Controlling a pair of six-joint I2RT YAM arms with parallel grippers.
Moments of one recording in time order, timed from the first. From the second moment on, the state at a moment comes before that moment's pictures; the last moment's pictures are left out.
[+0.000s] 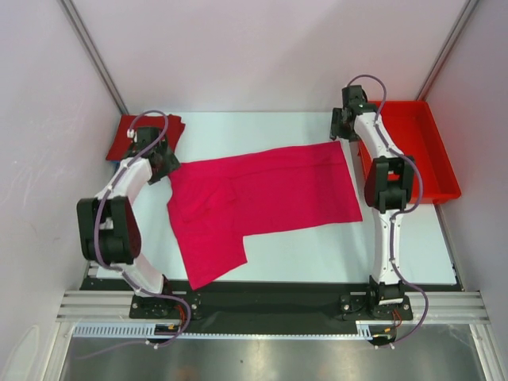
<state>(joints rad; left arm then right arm) 0.06 1.71 1.23 -0.46 -0.14 -0.47 0.10 2.41 2.25 -0.78 0.13 0.17</state>
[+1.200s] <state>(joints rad) -0.65 0.73 0.77 -1.22 -0.44 -1.24 0.97 1.61 1.14 -0.49 -0.28 0.64</state>
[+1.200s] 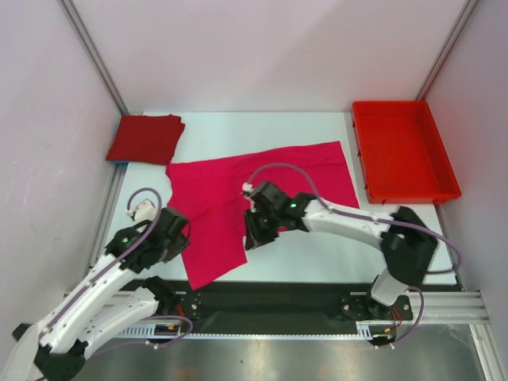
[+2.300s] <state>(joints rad) -0.65 0.76 0.59 -1.08 -0.27 -1.19 0.92 2.28 1.71 -0.31 -0.25 0.57</state>
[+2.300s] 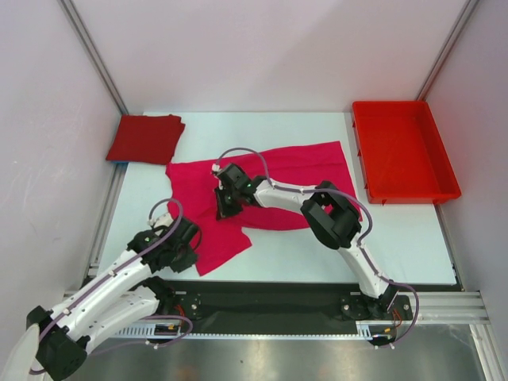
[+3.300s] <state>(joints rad) -0.69 0.91 0.42 -0.85 -0.15 -1.22 0.51 1.56 1.37 -0.52 -0.27 0.56</state>
